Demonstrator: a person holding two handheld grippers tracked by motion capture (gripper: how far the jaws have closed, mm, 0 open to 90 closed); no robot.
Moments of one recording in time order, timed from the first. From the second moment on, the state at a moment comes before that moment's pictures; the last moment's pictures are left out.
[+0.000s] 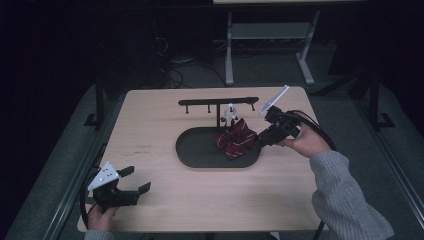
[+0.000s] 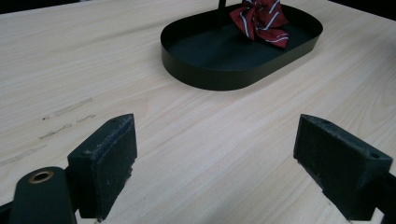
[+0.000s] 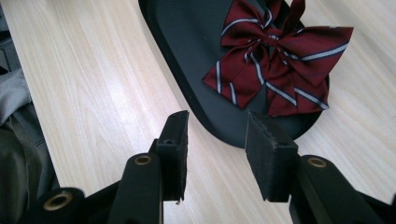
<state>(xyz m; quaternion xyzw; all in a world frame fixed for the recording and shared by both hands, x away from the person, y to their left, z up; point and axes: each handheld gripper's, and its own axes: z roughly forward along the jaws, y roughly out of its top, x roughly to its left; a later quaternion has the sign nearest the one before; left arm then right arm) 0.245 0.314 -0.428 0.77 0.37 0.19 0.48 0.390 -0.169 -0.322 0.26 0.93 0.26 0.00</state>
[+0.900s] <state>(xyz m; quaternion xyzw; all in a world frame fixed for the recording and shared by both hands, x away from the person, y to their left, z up) 0.245 0.314 -0.428 0.77 0.37 0.19 0.48 0.374 -0.184 -0.352 0.28 0.92 0.26 -0.01</state>
